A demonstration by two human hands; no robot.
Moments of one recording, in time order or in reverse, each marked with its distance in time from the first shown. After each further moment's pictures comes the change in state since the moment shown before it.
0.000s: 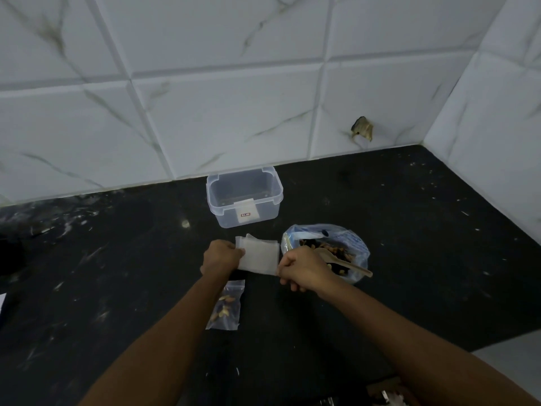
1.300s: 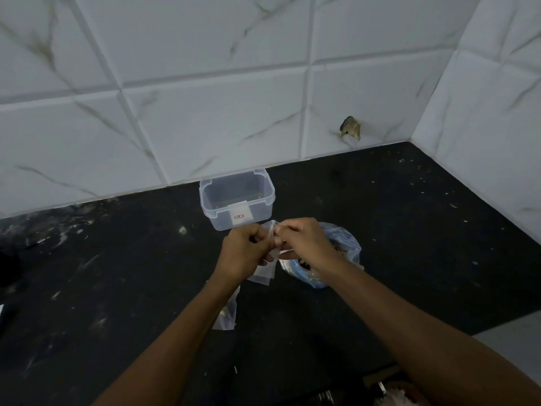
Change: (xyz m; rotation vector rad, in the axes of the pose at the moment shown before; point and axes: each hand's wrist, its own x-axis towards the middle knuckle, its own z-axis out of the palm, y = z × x) left_hand -0.101 0.056 -0.005 -0.149 -0.124 0.567; right_hand -0.017 -0.026 -0.030 0.446 0.218 -0.191
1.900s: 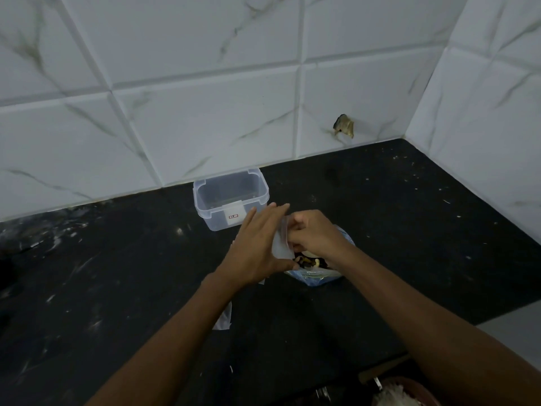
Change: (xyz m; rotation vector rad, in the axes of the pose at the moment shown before) left_hand 0.017 -0.009 0.017 0.566 -0.125 0.596; right_hand 0.003 -0.002 -0.031 -0.217 -0.069 0.021
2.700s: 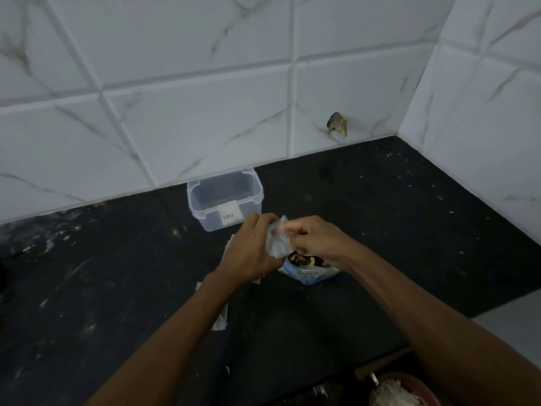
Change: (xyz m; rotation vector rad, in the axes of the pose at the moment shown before) left_hand 0.003 -0.008 0.014 -0.042 0.036 -0.128; right_hand -0.012 0.011 -0.013 -0.085 -0.121 -0.074
